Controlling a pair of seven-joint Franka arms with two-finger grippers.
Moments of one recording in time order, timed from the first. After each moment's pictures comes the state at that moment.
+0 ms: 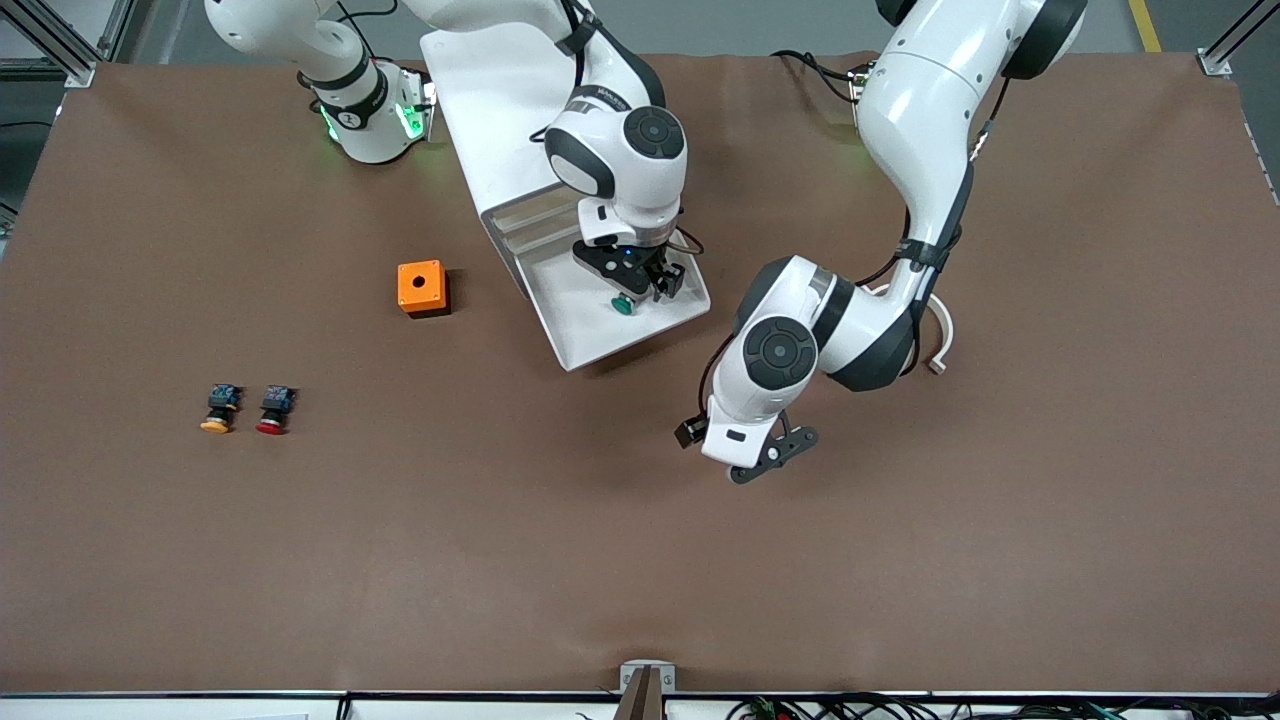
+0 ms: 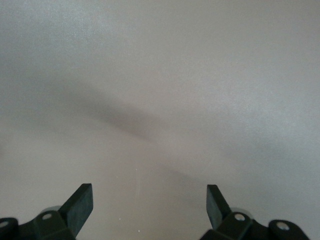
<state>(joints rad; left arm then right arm) -0.54 0.79 -0.04 -1.26 -0.07 2.05 -1.02 0.96 0.51 -0.01 -1.76 -0.10 2.23 1.61</state>
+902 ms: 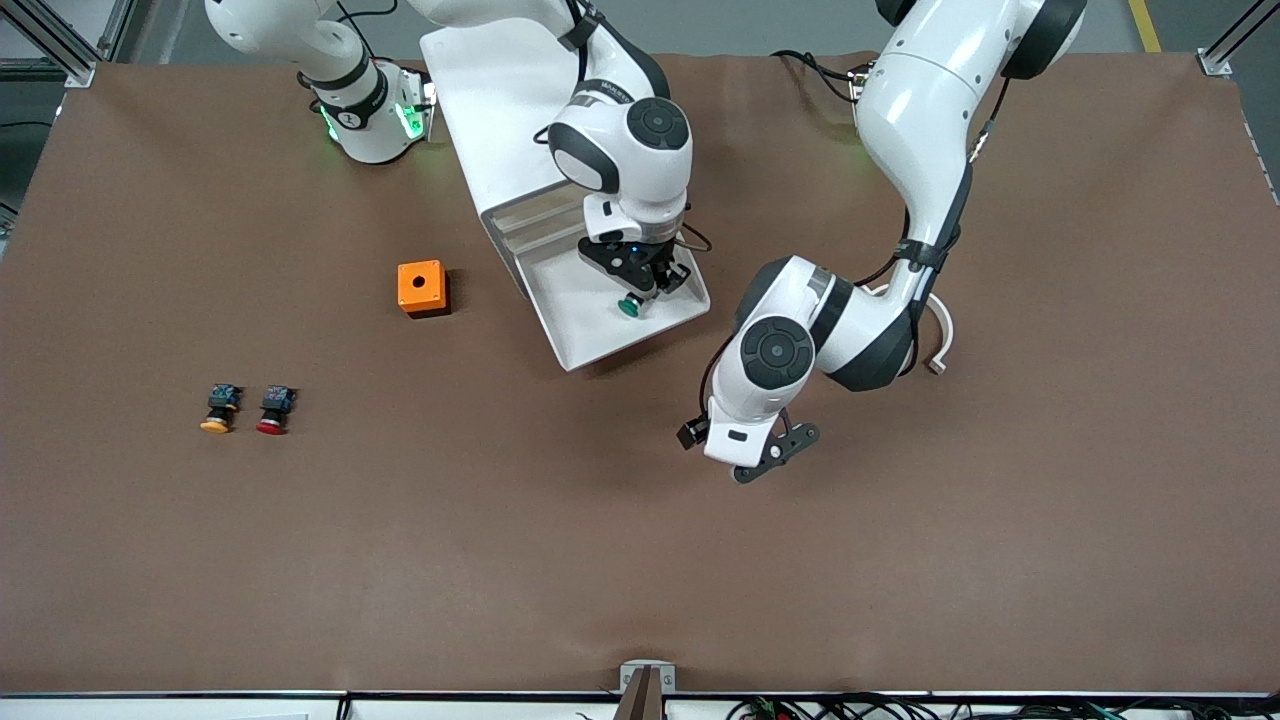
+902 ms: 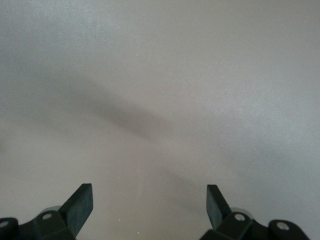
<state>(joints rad) -0.54 0.79 -0.03 -1.26 -0.07 2.05 -1.07 0.95 0.50 -0.03 -1.71 -0.10 2.23 1.62</state>
